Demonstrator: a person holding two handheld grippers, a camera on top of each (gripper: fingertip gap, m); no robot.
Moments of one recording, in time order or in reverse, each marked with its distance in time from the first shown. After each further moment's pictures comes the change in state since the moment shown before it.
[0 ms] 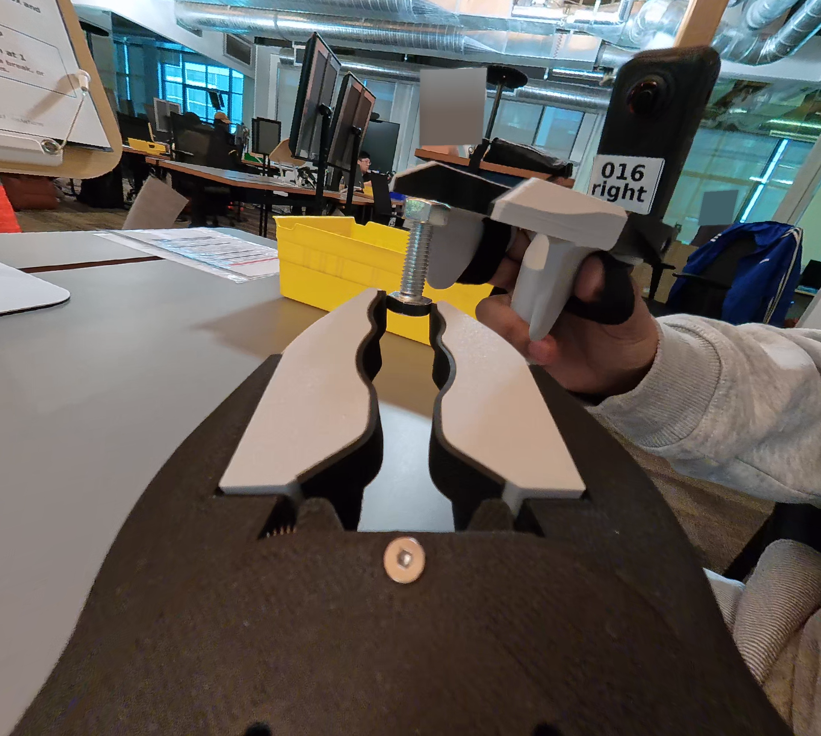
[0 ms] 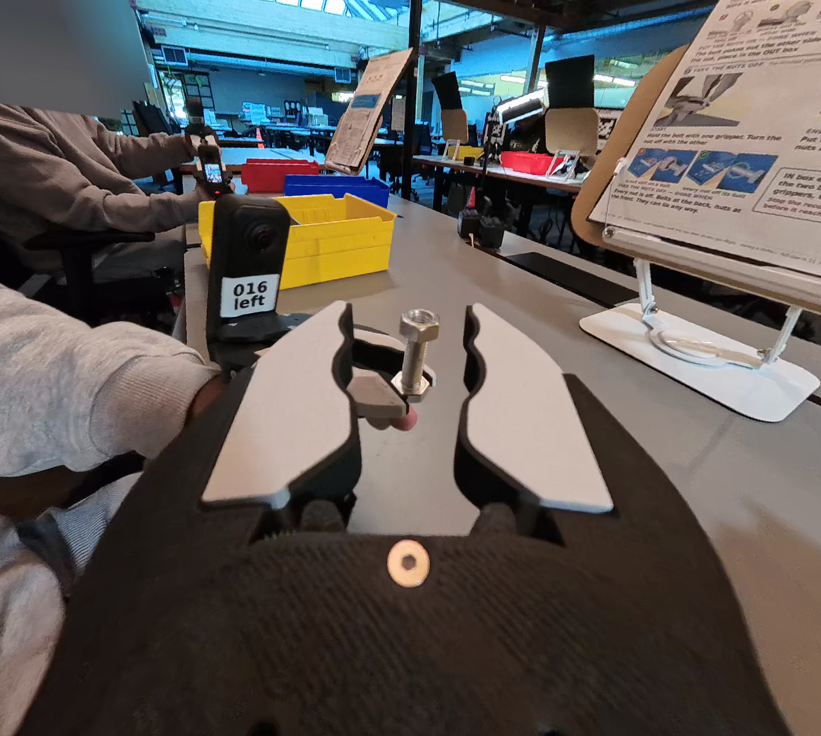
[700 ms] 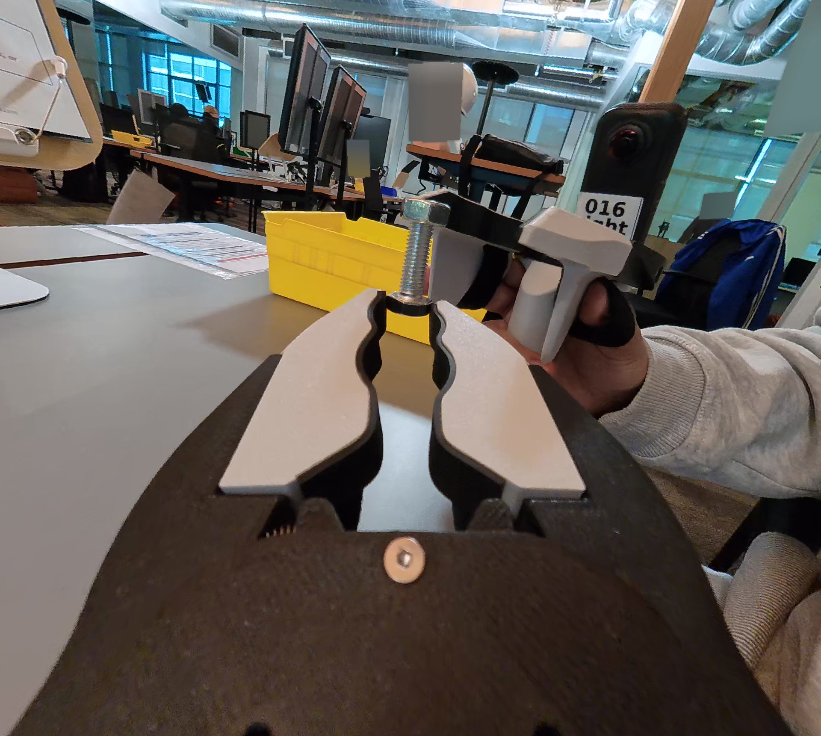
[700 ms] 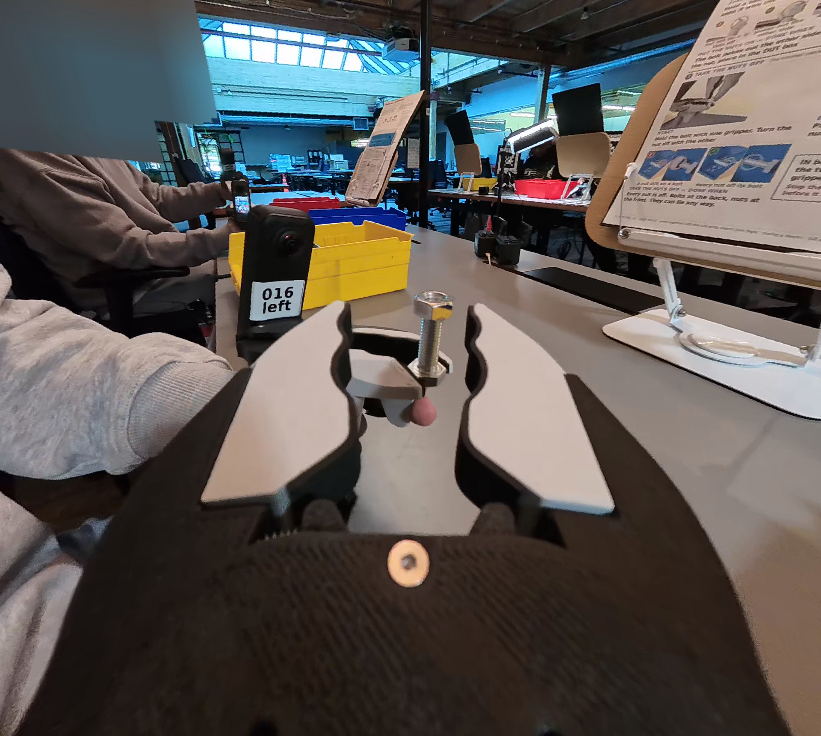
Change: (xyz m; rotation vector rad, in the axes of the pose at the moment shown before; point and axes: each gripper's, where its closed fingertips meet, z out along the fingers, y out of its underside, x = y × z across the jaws) left arm 0.002 0.003 0.003 -0.009 0.021 -0.011; right arm -0.004 0.007 -0.012 0.089 -0.035 0.066
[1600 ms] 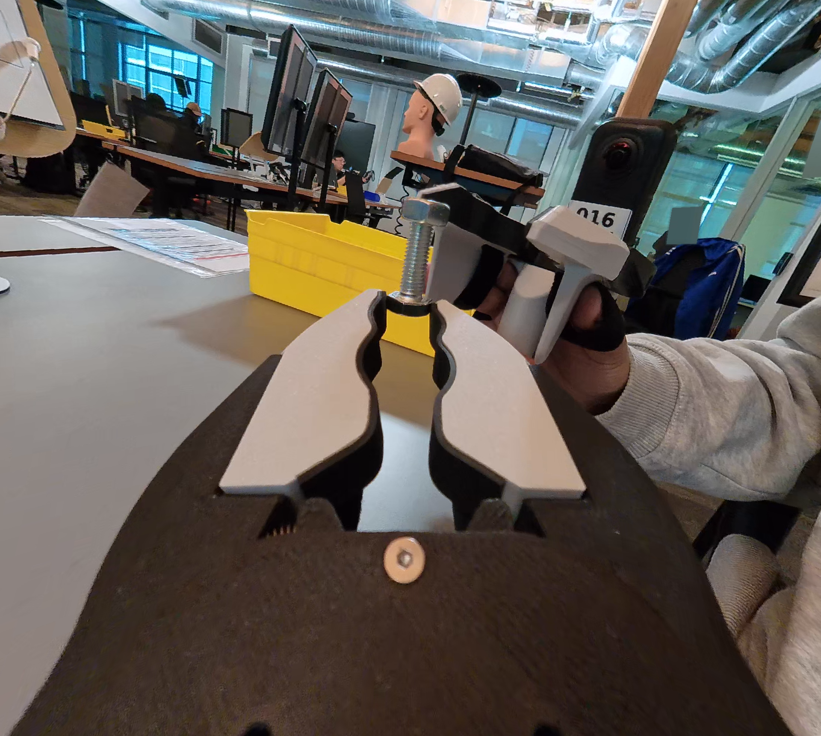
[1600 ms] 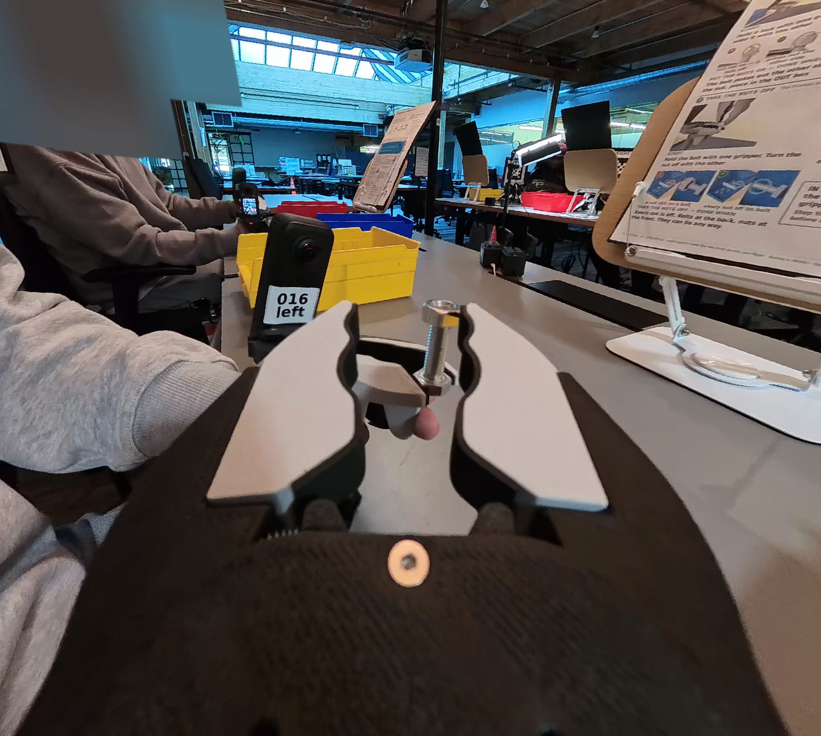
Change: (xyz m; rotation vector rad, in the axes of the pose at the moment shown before) left arm 0.004 -0.001 0.000 0.017 0.037 -0.051; right arm -0.006 -0.004 0.001 0.018 -0.024 -0.034
